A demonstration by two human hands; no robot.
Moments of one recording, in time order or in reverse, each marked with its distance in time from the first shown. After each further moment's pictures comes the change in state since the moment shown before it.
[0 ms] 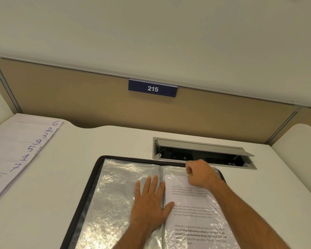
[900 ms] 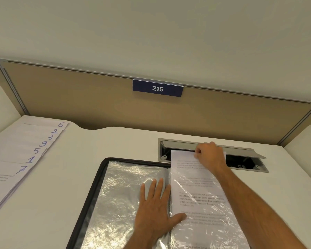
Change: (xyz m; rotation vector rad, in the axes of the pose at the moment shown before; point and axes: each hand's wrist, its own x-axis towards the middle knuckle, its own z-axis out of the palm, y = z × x) left_hand 0.001 -0.001 0.009 -0.035 0.087 0.029; right_hand 0.047 0.006 -0.037 -0.052 0.316 0.080
